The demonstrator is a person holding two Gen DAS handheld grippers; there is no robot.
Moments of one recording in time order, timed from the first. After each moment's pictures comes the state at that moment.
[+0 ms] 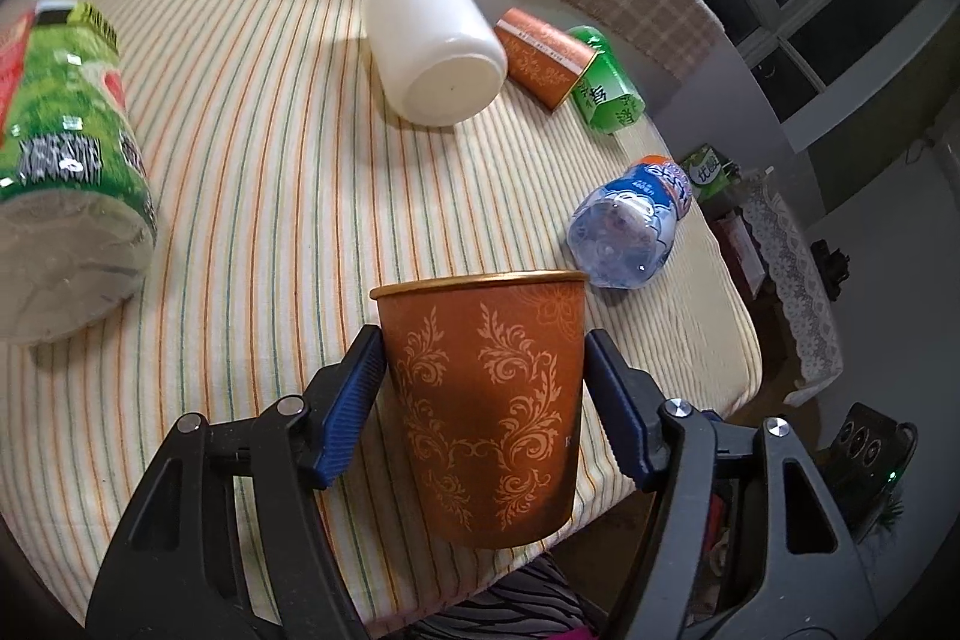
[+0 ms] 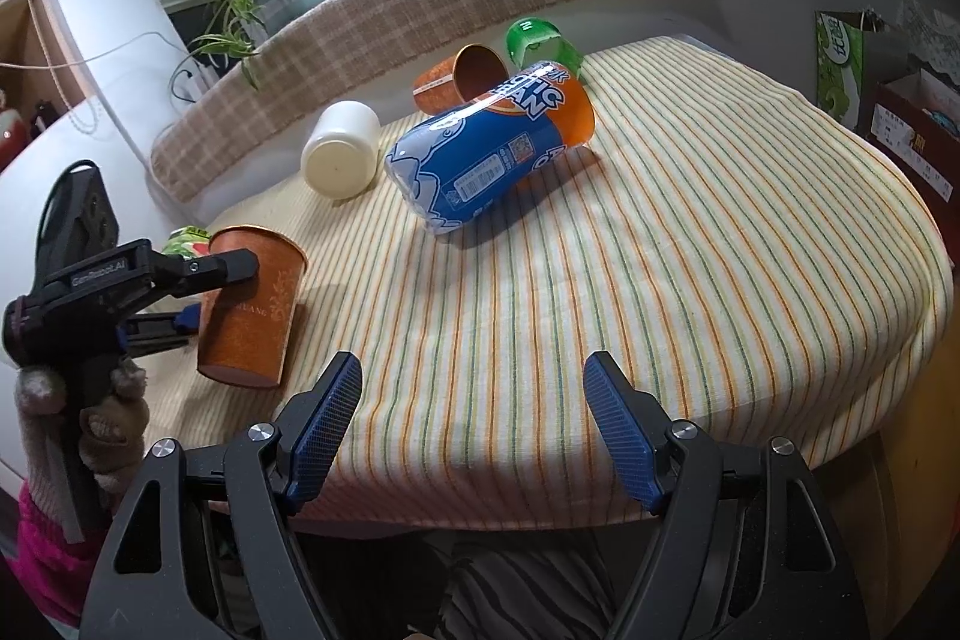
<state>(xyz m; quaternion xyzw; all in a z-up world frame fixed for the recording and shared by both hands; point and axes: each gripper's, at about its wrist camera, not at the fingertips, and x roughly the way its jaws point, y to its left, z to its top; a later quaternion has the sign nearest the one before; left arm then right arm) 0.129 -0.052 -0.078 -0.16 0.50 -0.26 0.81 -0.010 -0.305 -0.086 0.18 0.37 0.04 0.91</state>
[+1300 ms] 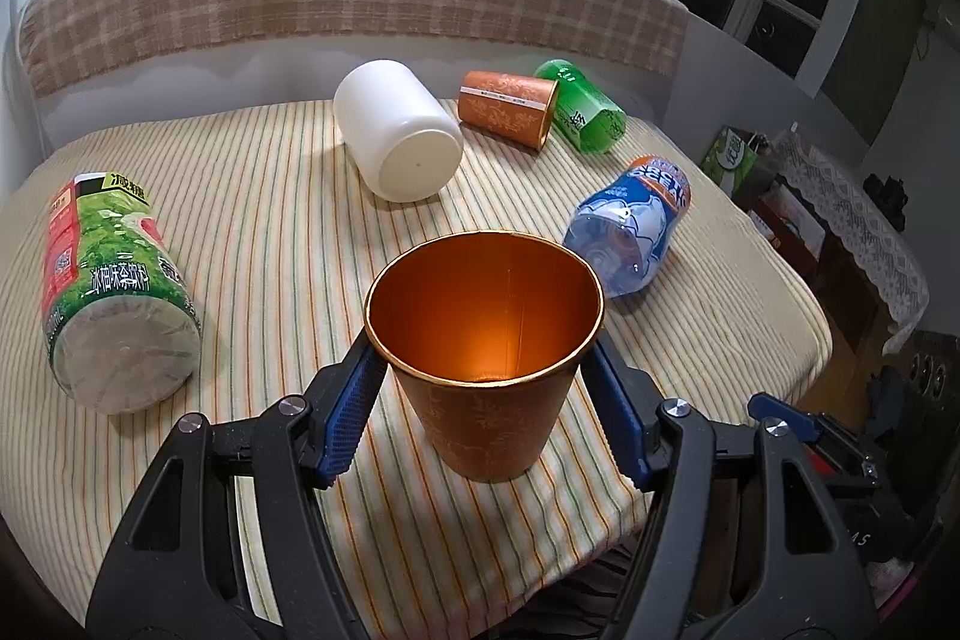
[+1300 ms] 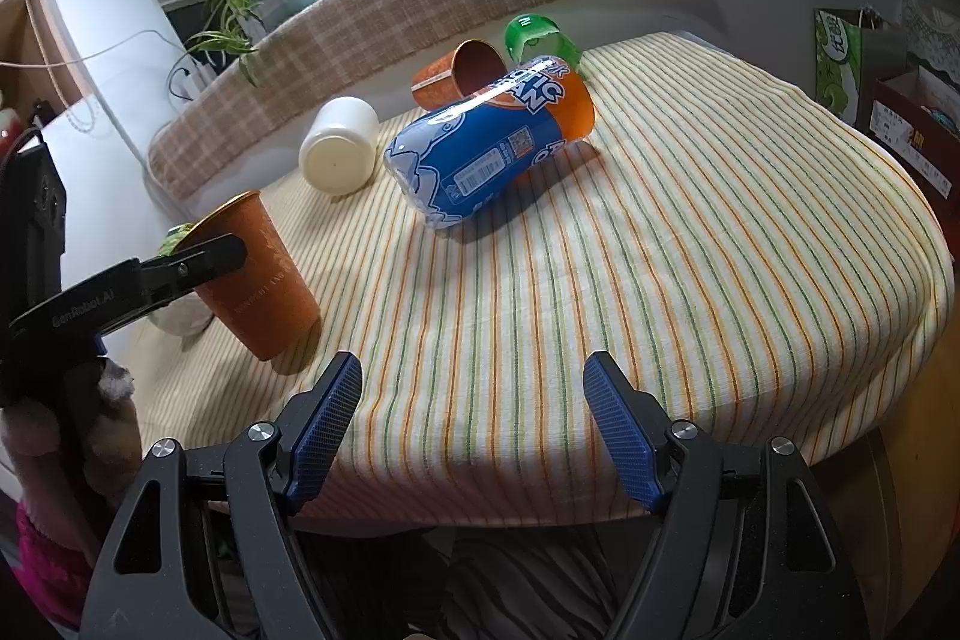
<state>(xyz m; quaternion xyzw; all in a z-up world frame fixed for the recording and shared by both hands) 0.092 -0.082 -0.053 -0.02 0.40 -0.23 0.89 -0.009 -0.304 -0.088 0.18 0.37 0.04 0.91</state>
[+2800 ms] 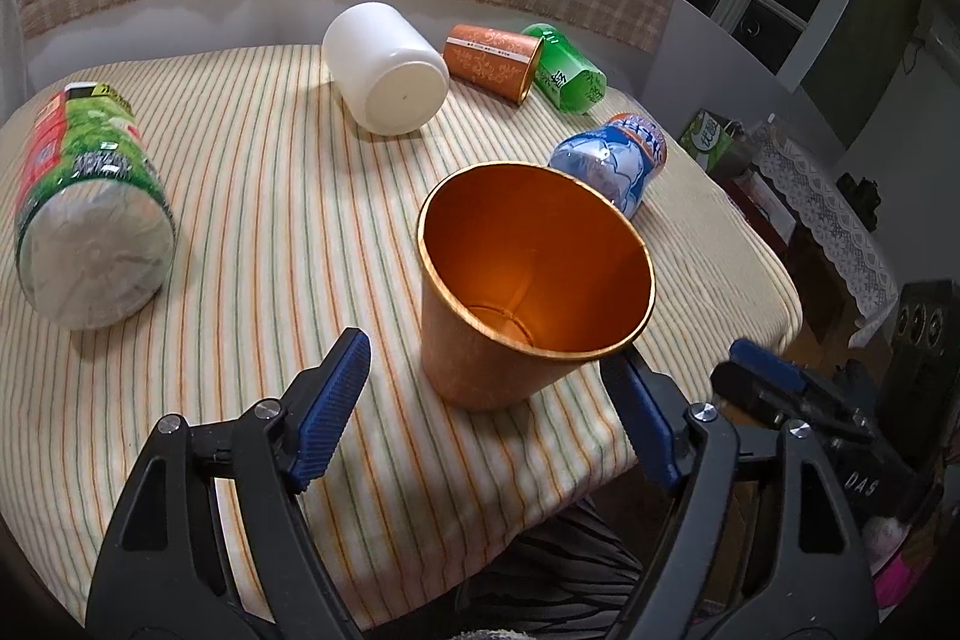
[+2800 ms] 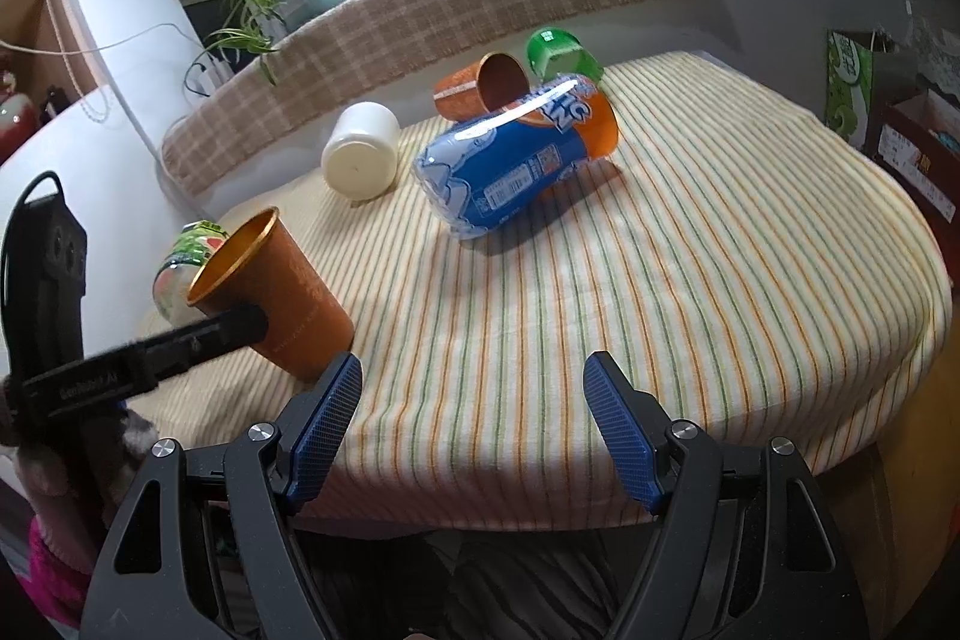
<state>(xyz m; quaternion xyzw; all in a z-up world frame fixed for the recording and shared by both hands) 0.072 -0.070 -0.071 -0.06 0.43 -0.26 0.86 -0.011 -0.293 -0.077 0.17 0.36 0.05 0.92</state>
